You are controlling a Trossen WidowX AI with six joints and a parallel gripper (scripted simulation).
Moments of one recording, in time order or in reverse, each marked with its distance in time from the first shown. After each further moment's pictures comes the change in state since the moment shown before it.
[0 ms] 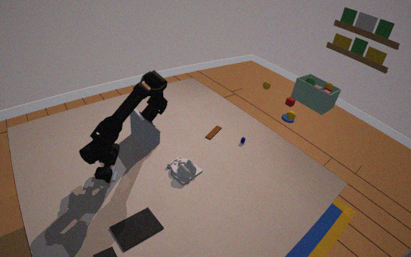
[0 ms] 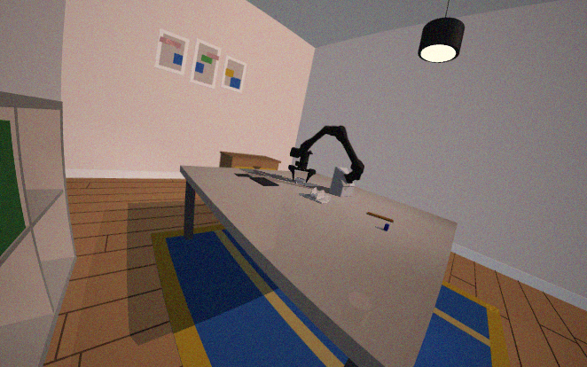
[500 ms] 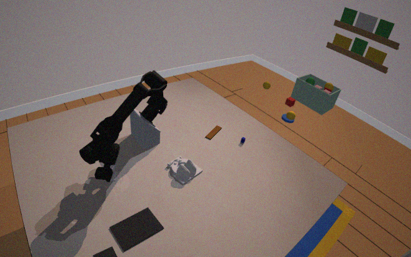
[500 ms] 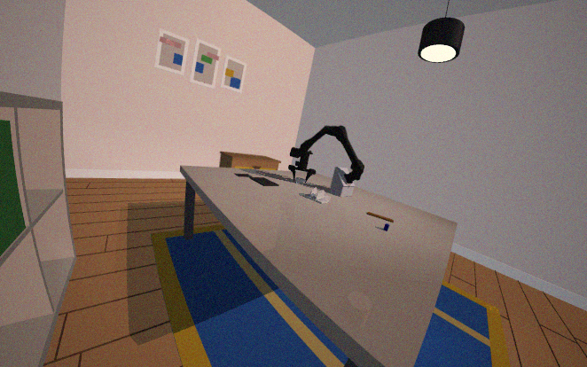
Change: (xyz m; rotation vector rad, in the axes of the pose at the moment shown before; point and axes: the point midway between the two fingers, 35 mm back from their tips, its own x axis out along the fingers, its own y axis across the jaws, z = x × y) arm 0.000 0.000 0.000 0.000 0.000 0.000
